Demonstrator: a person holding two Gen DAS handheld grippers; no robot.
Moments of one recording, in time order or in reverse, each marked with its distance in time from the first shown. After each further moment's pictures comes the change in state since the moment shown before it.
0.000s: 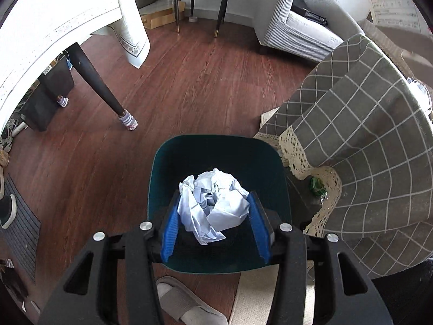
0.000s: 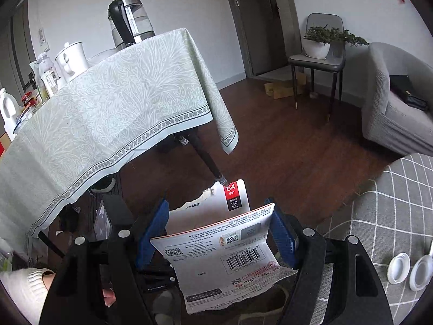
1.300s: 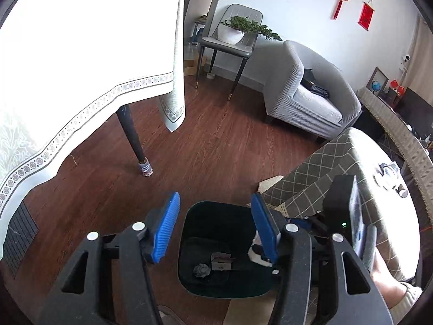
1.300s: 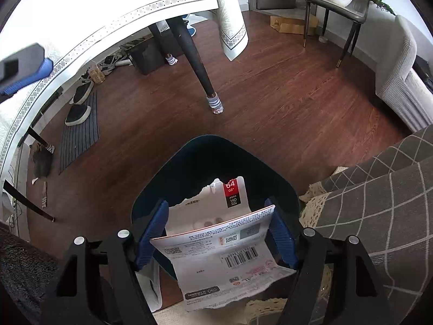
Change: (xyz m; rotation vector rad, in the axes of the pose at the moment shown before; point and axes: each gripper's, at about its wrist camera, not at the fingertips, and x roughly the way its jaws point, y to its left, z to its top) left arm -0.111 0.059 0.026 -0.166 -0.320 -0.061; right arm 0.140 0.024 -0.084 -0.083 0.380 -0.096
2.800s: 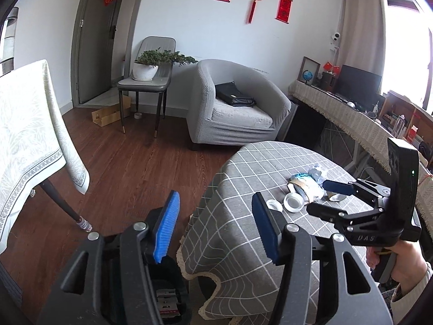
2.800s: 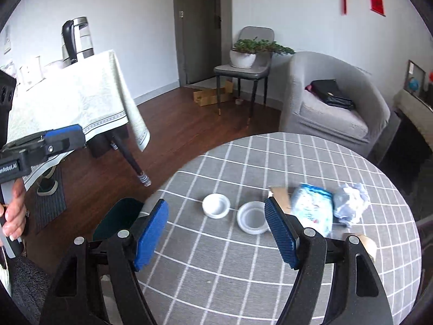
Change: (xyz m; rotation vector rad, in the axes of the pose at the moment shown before) left arm -0.018 -0.216 0.021 0.272 -0.131 -0.238; right arm -0.249 -0.154 -0.088 0.204 -0.427 -0.263
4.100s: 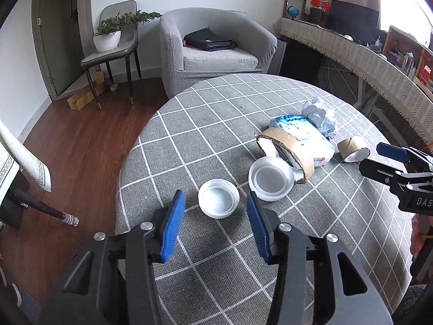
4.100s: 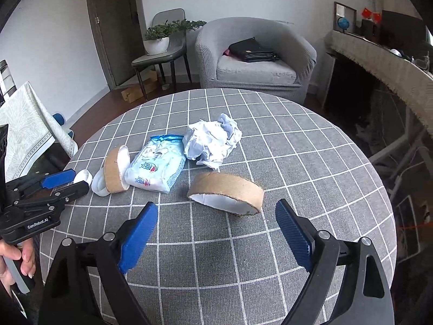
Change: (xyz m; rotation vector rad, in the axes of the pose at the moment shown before) left arm 0.149 -0.094 -0.025 0.160 0.270 0.033; right arm -0.015 -0.132 -0.060 0.292 0.098 -0.246
